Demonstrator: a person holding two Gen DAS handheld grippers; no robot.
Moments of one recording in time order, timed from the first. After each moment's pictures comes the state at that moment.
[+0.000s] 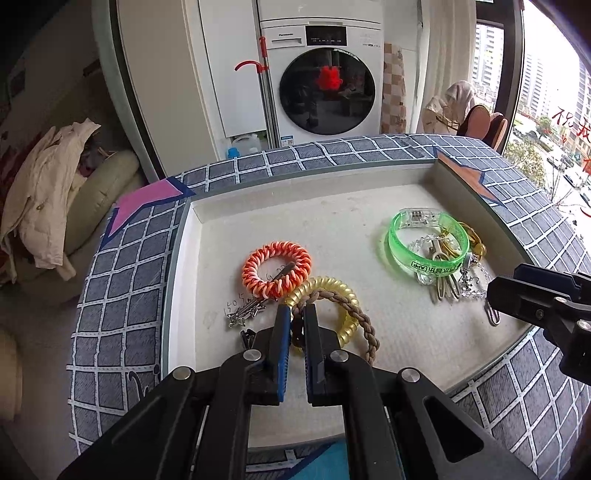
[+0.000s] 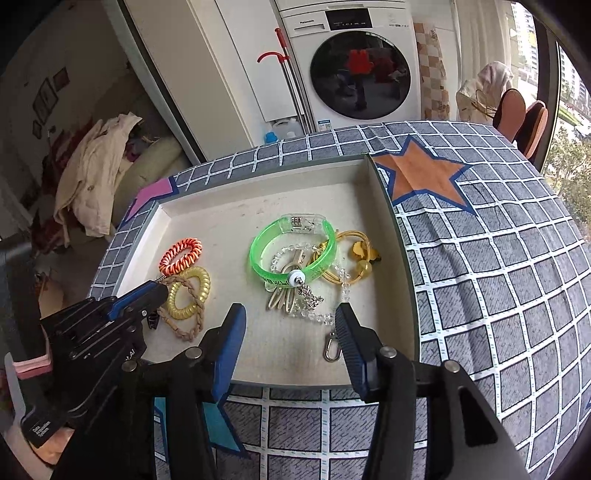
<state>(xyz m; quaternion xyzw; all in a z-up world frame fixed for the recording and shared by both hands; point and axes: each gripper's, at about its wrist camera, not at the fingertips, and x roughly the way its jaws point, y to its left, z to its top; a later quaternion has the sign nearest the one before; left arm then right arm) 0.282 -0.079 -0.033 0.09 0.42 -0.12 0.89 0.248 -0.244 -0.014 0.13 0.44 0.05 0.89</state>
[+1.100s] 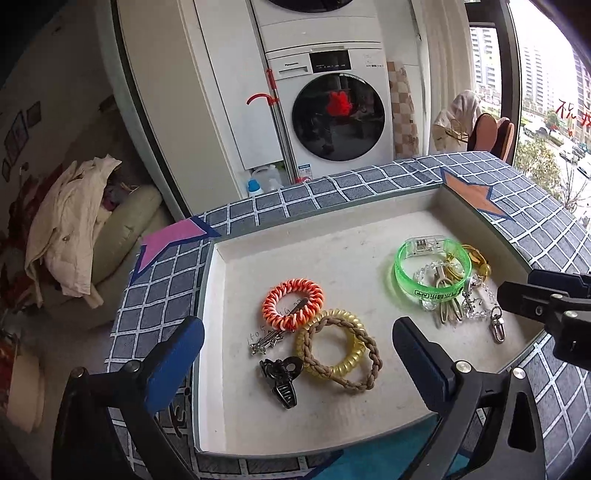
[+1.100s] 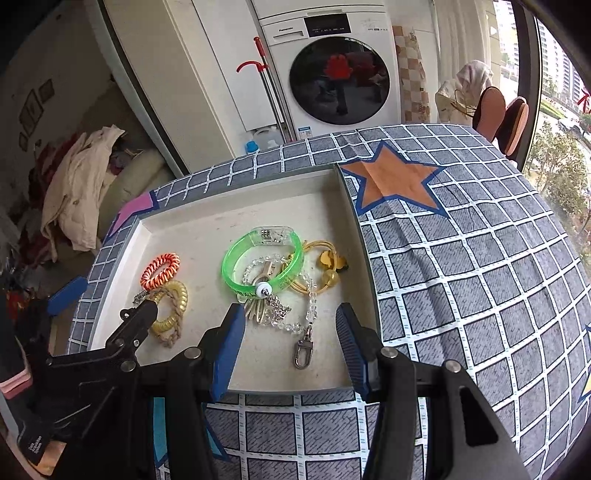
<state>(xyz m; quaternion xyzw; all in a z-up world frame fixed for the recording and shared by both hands) 0.274 -0.084 -0.014 0.12 0.36 -0.08 0.92 0.246 -0.257 -0.012 0.14 0.44 0.02 0.89</state>
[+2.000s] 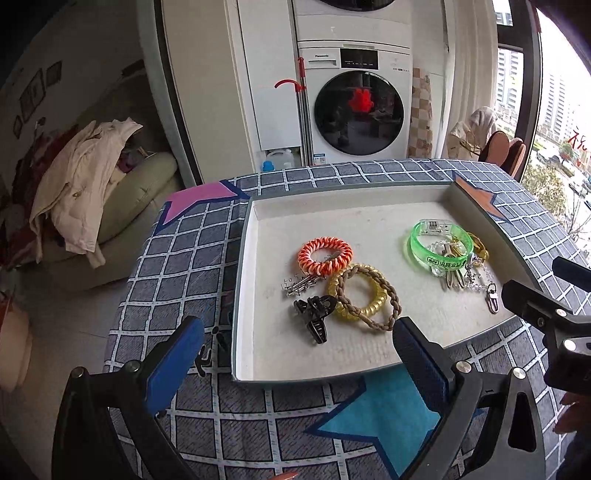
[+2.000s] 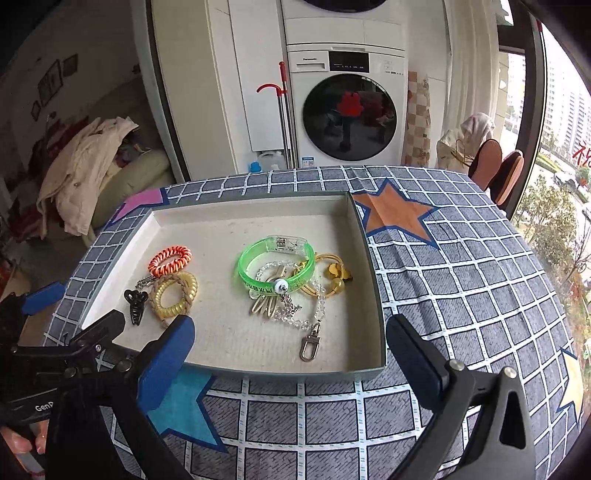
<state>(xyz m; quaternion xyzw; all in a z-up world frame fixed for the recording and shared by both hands) 0.236 -0.042 -0.010 0.06 0.39 -0.06 0.92 0.213 -0.227 -0.001 0.05 0.38 0.01 0.93</state>
